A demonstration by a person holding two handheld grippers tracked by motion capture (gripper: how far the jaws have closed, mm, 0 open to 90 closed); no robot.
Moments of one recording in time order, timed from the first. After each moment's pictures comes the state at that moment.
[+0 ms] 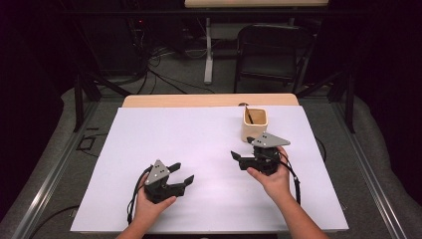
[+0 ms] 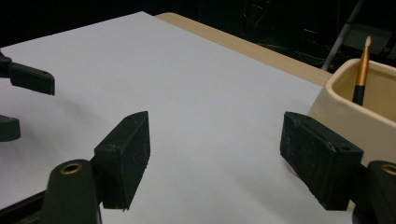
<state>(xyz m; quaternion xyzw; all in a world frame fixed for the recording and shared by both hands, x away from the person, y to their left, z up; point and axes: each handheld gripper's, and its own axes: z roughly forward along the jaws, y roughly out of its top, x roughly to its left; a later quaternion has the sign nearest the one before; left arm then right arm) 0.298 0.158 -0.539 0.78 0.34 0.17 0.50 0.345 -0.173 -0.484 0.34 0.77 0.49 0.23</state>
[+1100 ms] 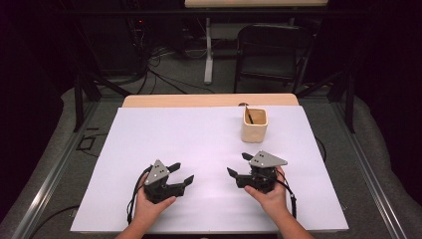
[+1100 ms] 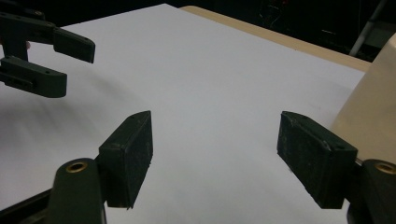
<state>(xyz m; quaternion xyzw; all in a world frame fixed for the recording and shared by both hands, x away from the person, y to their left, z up) 0.298 0.159 -0.539 0.78 0.34 0.17 0.50 0.311 -0.166 -0.516 0.33 0.77 0.50 0.22</state>
